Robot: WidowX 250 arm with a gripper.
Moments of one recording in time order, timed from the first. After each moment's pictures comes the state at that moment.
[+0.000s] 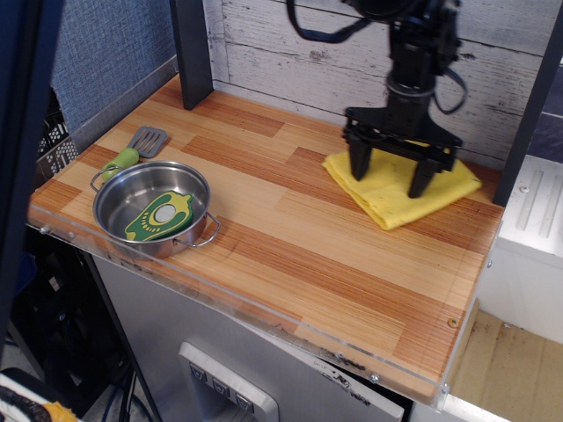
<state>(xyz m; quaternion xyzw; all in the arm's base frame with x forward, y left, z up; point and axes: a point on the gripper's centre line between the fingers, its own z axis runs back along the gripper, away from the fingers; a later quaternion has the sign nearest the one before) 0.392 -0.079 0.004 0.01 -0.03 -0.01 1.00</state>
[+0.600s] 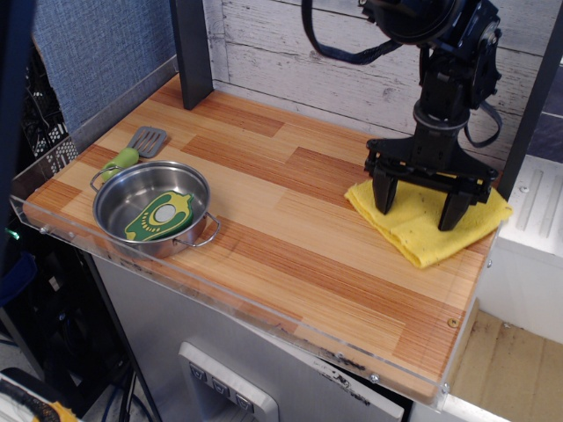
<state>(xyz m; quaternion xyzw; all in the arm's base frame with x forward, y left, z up) 0.356 -0.098 0.004 0.01 -0.01 0.03 1.00</state>
